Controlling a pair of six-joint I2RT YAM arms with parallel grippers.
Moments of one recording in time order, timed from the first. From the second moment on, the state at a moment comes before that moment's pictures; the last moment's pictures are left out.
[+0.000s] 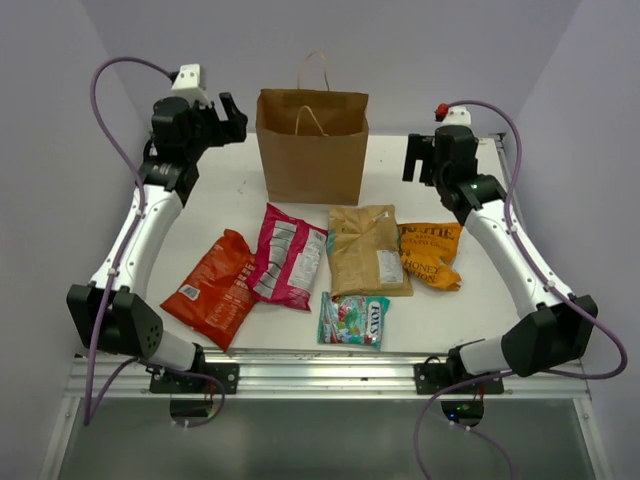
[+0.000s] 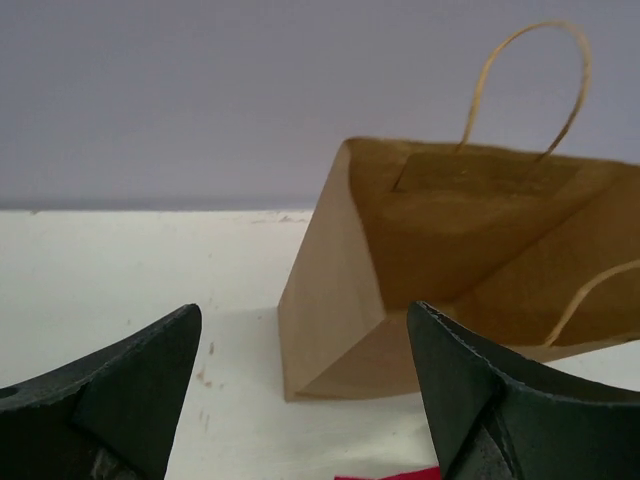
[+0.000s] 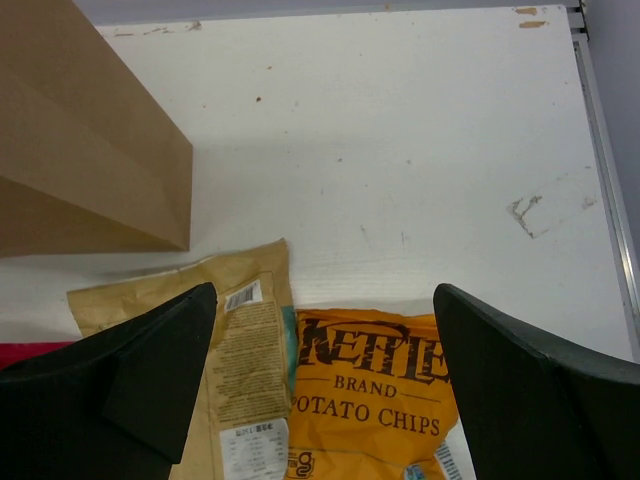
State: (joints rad) left arm -0.14 1.45 1.43 -0.16 0.03 -0.23; right arm 0.29 1.39 1.38 -0.48 0.34 0.18
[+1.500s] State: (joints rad) left arm -0.20 1.81 1.83 -0.40 0.21 -0.30; right arm 0.29 1.64 1.08 -0.34 0.09 0.23
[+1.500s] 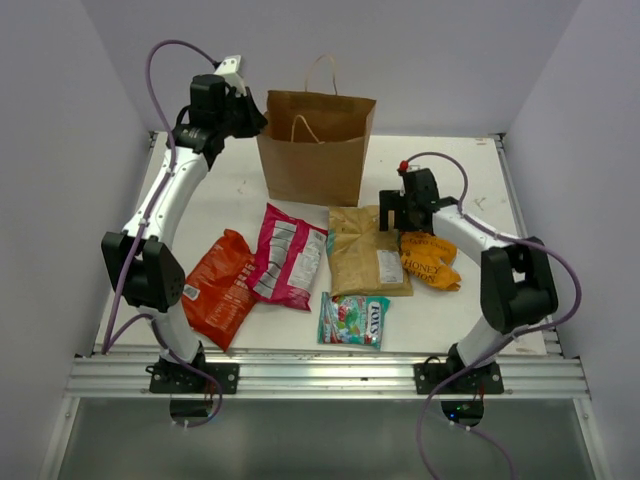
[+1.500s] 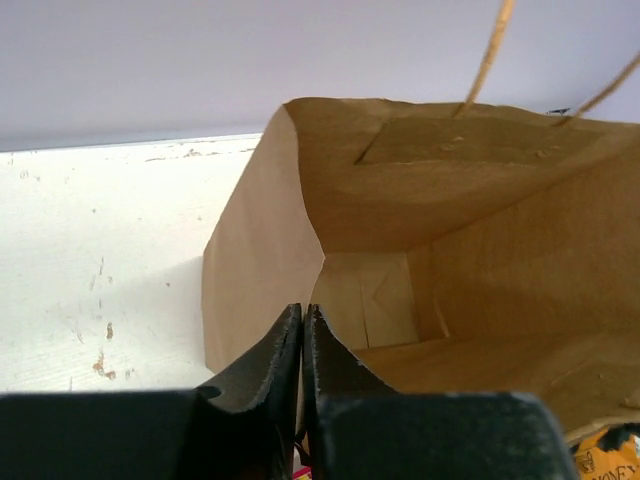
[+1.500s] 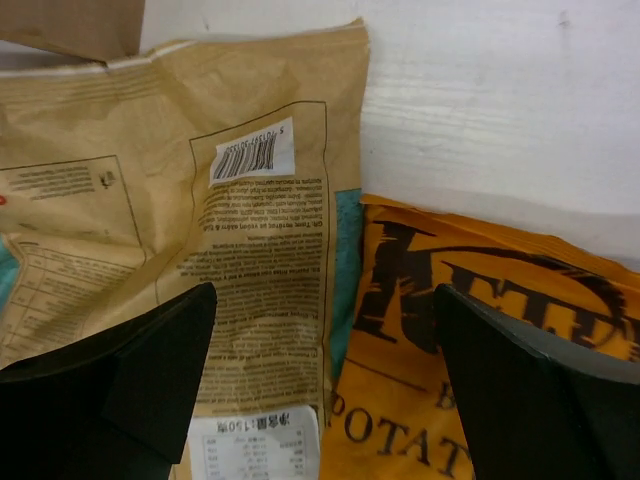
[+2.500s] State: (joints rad) left arm -0.20 1.82 1.88 -0.48 0.18 -0.27; right arm 0.27 1.85 1.06 -0.06 -0.17 0.23
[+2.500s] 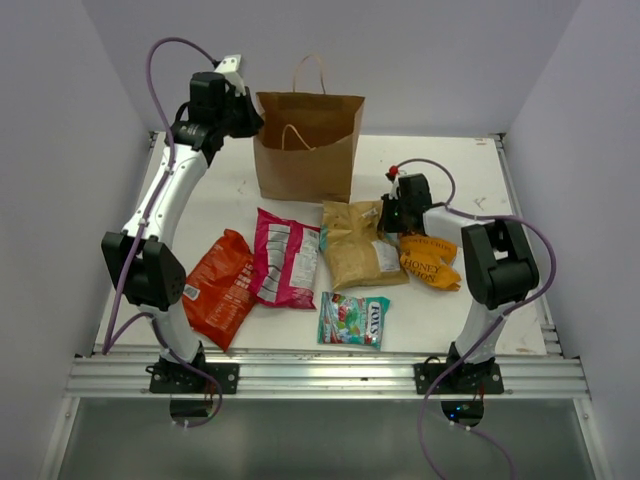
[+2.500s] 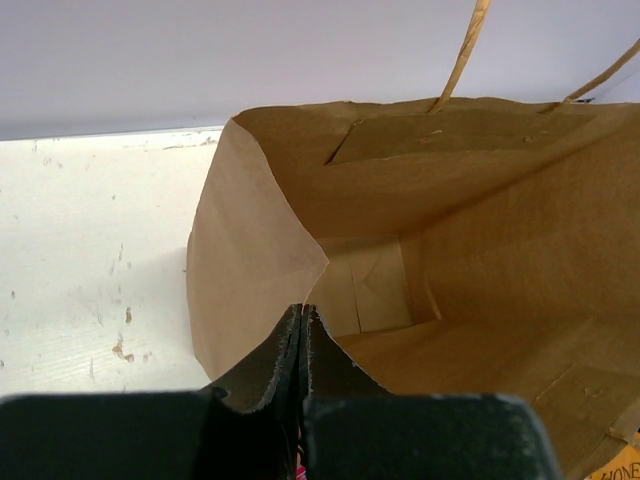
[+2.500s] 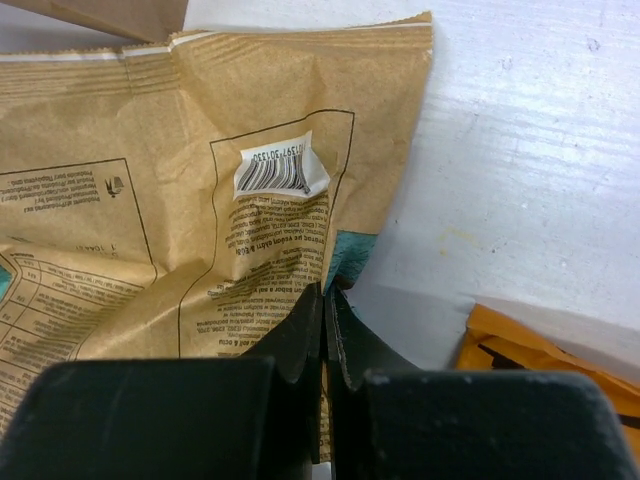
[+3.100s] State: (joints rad) left arm -0.20 1.82 1.91 -0.54 0.18 -0.26; right arm 0.28 1.40 1.49 -0.35 0.16 0.13
